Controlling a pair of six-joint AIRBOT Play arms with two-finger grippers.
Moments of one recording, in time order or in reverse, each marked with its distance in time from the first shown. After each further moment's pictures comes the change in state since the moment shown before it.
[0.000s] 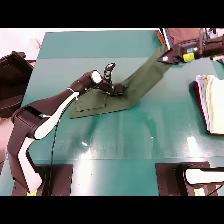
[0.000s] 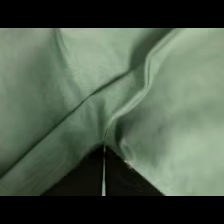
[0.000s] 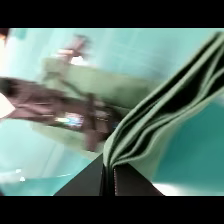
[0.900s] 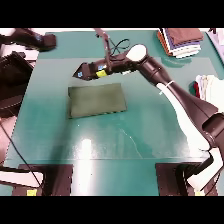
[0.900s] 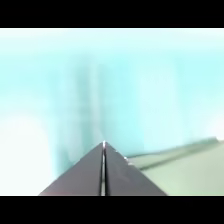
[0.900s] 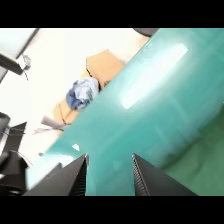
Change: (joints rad) left arm 0.532 0.451 0.196 0.408 -0.323 -0.008; right arm 0.655 -0.330 0.203 0.179 -0.408 -0.044
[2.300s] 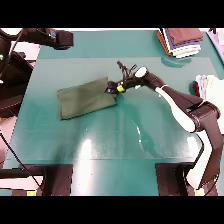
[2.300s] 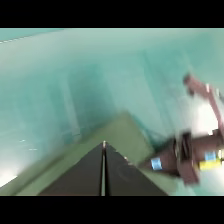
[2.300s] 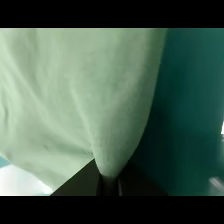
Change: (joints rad) left arm -0.255 0.045 -0.032 -0.046 0.045 0.038; right arm -0.224 -0.163 -0.191 -0.129 -0.020 0.109
